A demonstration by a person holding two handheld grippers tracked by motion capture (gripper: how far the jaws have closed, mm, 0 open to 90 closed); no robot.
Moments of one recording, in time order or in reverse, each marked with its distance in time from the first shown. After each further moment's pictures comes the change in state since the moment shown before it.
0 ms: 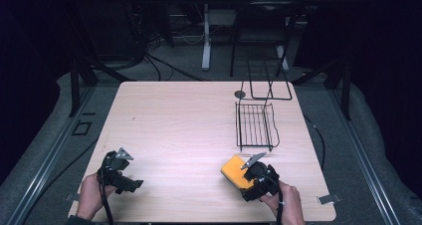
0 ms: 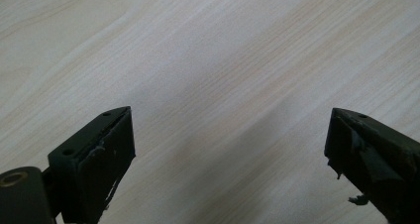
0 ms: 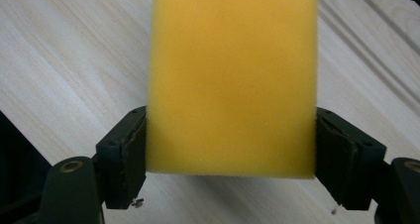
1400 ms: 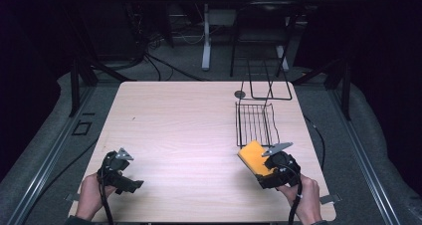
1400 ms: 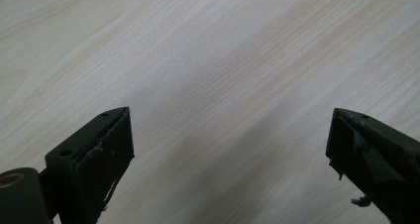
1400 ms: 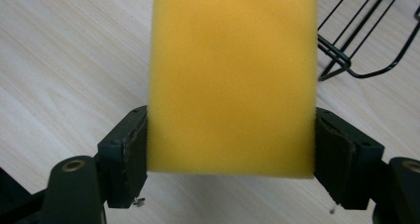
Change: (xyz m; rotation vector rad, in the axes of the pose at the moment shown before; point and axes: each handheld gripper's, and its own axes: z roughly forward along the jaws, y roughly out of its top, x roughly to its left) left arm -0.001 0.000 0.000 0.000 -0.009 0.013; right arm -0.039 -0.011 -0.039 -0.101 -0.096 0.090
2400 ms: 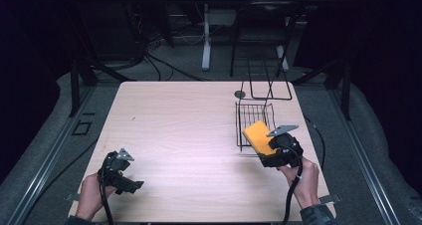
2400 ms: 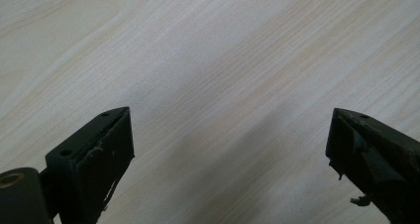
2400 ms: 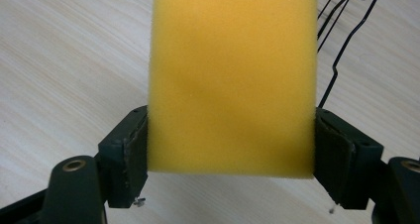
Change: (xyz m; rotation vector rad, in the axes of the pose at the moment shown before) left arm -0.001 0.000 0.001 0.003 0.002 0.010; right arm -0.032 0.029 0.003 -0.093 -0.081 0.059
